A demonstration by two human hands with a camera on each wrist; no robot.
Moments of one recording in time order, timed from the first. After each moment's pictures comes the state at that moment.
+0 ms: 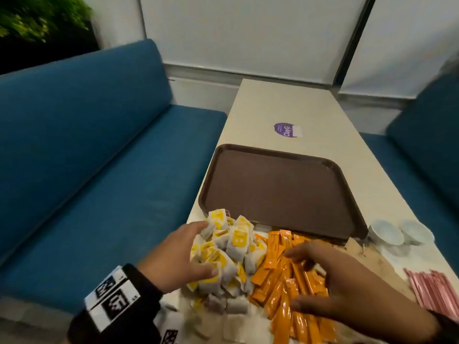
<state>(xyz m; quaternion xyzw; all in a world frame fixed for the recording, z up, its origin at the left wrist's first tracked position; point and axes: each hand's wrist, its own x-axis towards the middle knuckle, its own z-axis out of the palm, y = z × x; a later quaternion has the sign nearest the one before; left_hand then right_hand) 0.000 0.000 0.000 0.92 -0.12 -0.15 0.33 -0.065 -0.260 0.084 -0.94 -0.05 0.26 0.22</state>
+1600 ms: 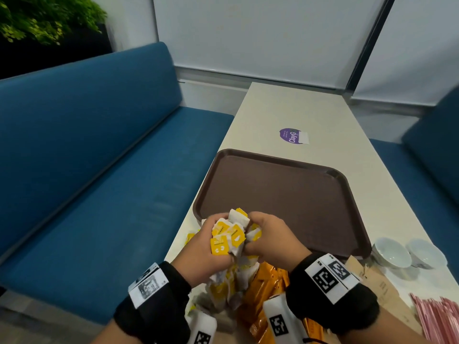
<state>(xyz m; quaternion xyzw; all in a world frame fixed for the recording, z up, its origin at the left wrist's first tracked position) 0.022 -0.067 -0.013 0.79 -0.09 -0.10 0.60 0.040 -0.232 0.021 -0.90 -0.06 0.14 0.41</state>
